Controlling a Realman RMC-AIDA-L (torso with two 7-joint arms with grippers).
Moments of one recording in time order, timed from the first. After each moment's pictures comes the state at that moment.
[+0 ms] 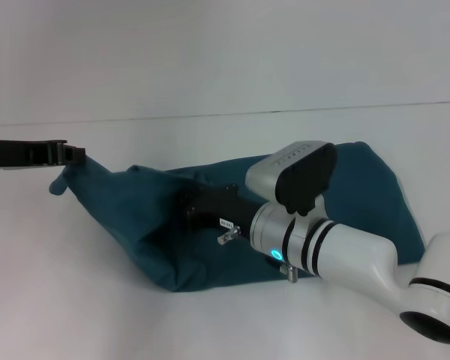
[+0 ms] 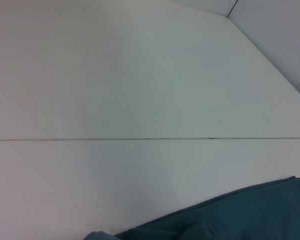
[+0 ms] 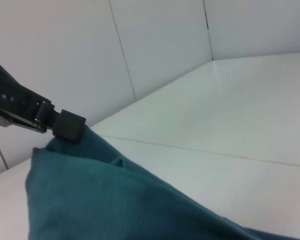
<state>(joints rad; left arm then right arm) -0.58 -2.15 0.79 1.30 2.40 1.40 -2.53 0.87 2.10 0.23 0.39 -2.11 -0.61 0.52</state>
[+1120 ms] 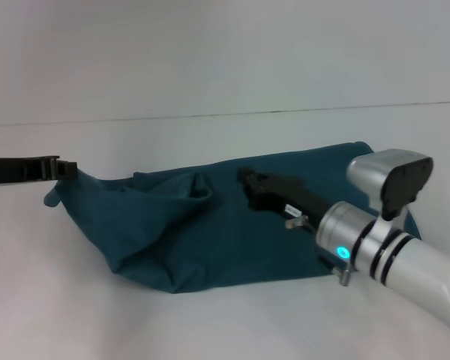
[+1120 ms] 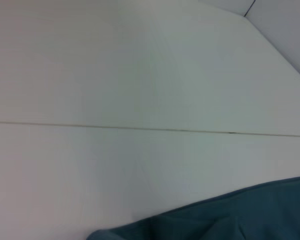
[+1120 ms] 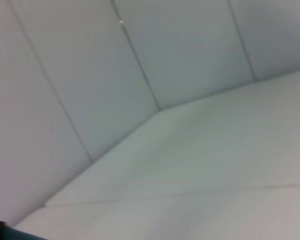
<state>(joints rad) -0.56 -2.15 0.77 1.22 2.40 1.33 -2.47 0.71 2.09 0.31 0.24 -2.19 -0.87 0.74</state>
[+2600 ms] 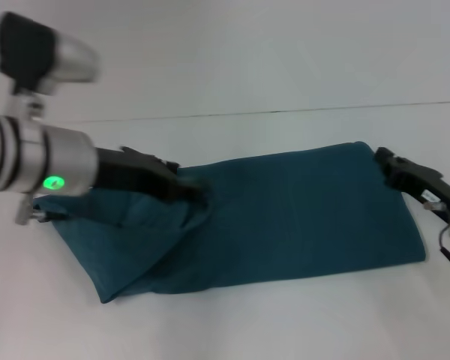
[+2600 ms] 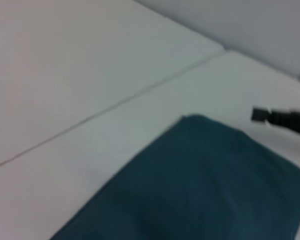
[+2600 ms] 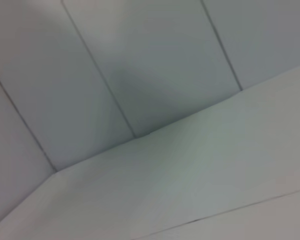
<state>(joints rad) -0.57 -2.17 1.24 1.36 2.33 1.30 -2.38 0.59 2.08 0.30 -0.16 -2.12 -1.09 1.06</state>
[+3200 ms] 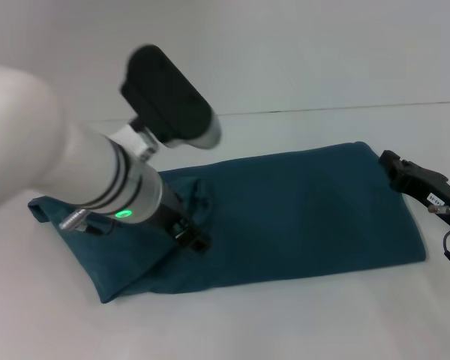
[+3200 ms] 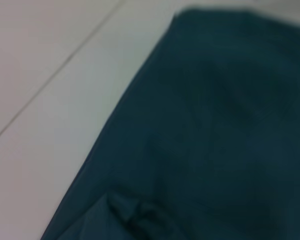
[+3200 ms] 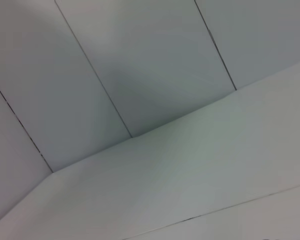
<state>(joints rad) -0.67 -2.17 1.66 1.40 2.77 1.29 -2.63 0.58 2.08 0.30 -0.17 -2.12 -1.10 1.06</state>
